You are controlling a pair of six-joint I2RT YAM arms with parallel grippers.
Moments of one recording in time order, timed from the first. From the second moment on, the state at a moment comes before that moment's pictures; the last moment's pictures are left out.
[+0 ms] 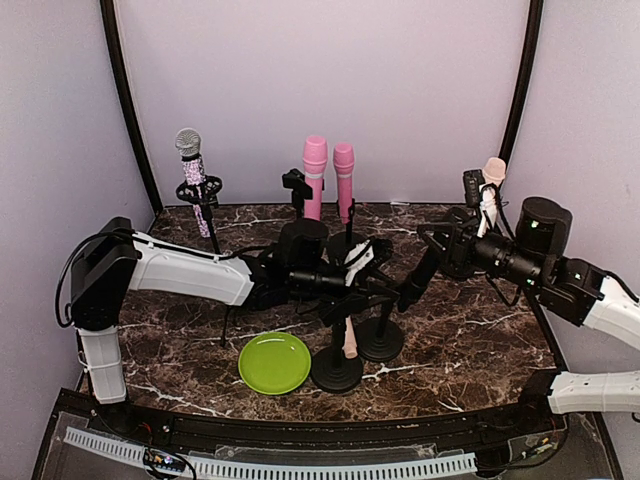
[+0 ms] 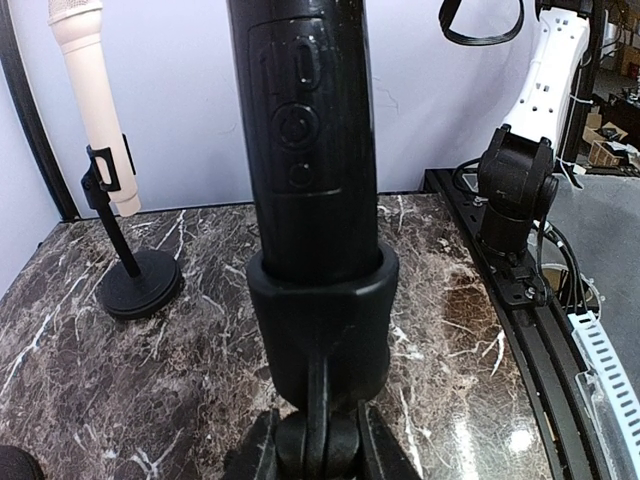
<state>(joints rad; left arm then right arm) -1.00 1.94 1.28 0.37 0.52 0.22 0.74 0.82 0.75 -0.06 -0.02 0.23</state>
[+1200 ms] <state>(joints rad) -1.01 1.95 1.29 0.41 0.52 0.22 0.73 0.78 0.79 -0.14 -0.13 0.14</state>
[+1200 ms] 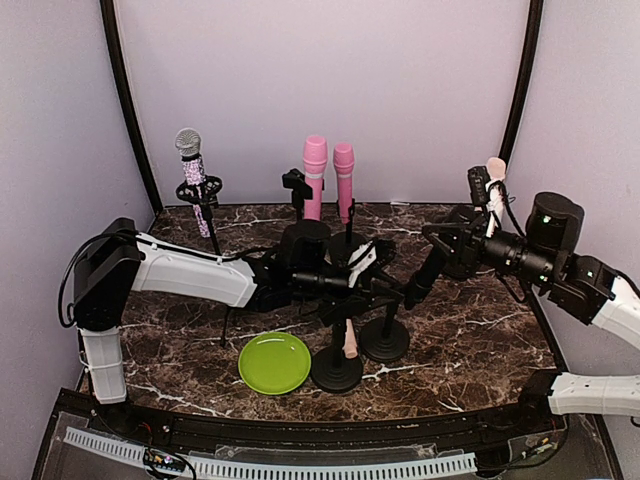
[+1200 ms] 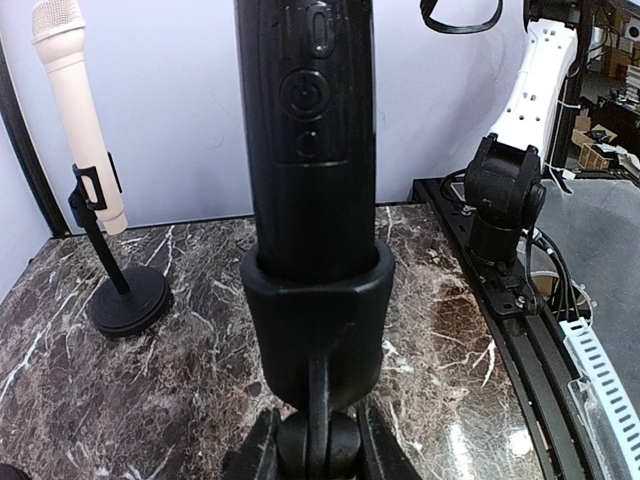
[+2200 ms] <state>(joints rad) -1.01 1.96 1.29 0.41 0.53 0.22 0.74 0.79 0.84 -0.21 0.05 0.26</state>
